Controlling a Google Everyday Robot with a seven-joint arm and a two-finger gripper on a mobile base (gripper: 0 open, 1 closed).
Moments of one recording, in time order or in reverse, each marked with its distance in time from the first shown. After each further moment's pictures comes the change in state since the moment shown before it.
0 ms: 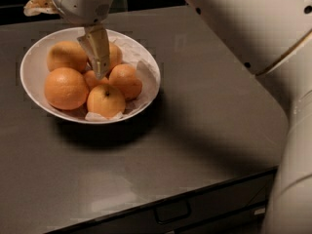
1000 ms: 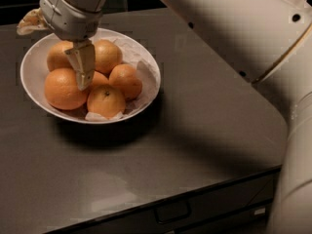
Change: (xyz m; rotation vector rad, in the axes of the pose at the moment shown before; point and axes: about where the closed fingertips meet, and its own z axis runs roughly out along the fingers) arm -0.014 -0.004 0.031 0.026 -0.044 -0.017
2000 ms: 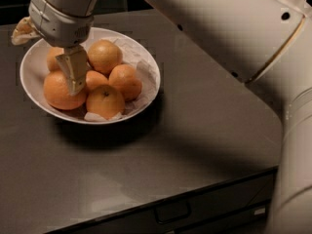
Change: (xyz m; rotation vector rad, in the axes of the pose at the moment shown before) arm -0.015 0.003 0.012 -0.045 0.013 0.015
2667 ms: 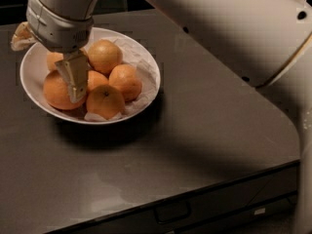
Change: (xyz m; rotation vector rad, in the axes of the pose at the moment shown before) arm -0.014 0.015 -0.003 -0.026 0.007 0.031
